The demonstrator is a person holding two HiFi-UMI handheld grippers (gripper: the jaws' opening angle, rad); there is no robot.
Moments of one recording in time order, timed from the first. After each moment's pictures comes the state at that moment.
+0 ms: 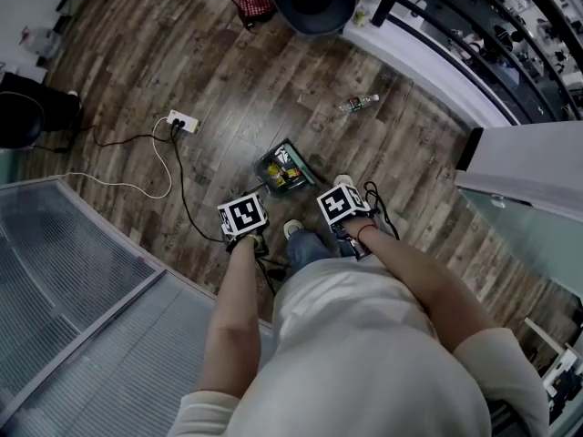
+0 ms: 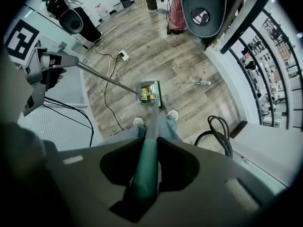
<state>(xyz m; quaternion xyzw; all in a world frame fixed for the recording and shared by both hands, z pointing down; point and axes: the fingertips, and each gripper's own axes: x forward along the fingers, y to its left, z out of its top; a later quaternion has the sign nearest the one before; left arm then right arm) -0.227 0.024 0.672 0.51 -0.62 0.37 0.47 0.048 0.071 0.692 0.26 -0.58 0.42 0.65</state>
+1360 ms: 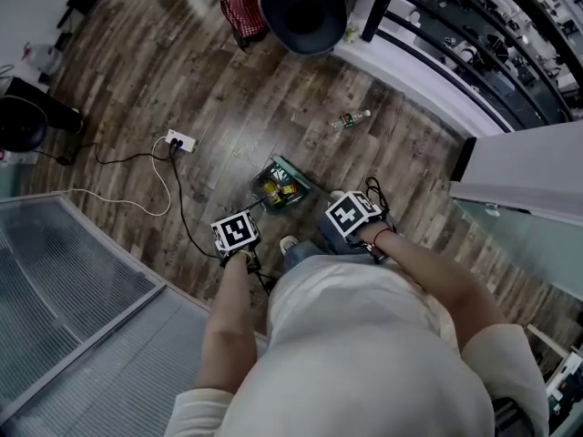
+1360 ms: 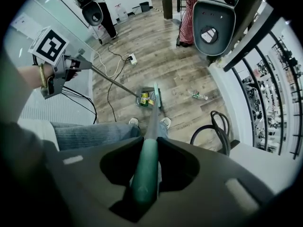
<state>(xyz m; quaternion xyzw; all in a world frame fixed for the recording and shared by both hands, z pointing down) -0.232 0.026 0.659 0.49 -0.64 0.39 0.45 0.093 0.031 0.645 0.22 -0.63 0.35 0.66</state>
